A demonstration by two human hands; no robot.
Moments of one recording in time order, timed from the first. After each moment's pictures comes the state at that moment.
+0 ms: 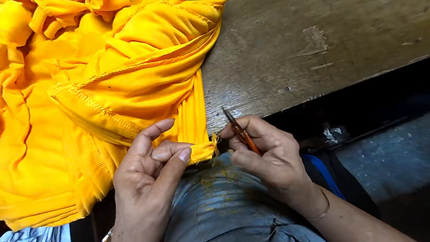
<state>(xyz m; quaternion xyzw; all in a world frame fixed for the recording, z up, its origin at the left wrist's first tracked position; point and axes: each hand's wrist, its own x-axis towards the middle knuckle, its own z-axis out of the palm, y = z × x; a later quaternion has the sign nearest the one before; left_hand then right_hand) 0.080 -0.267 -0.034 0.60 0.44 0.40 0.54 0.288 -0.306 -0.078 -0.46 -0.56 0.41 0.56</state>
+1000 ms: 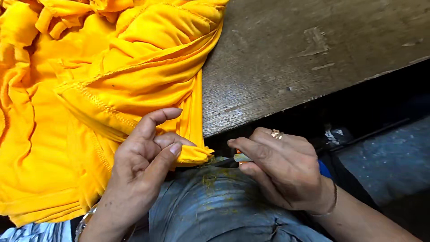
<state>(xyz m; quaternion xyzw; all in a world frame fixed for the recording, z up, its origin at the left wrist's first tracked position) 0.062 -0.235 -0.029 0.68 0.36 0.30 0.56 0.309 -0.315 -0.078 -0.46 -0.80 0.01 0.40</state>
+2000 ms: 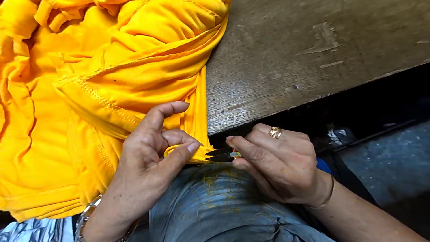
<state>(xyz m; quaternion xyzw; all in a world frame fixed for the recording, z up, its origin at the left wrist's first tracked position) 0.069 -0.232 -0.025 0.69 0.37 0.28 0.55 0.306 -0.307 -0.085 -0.44 -0.81 -0.02 0.39</state>
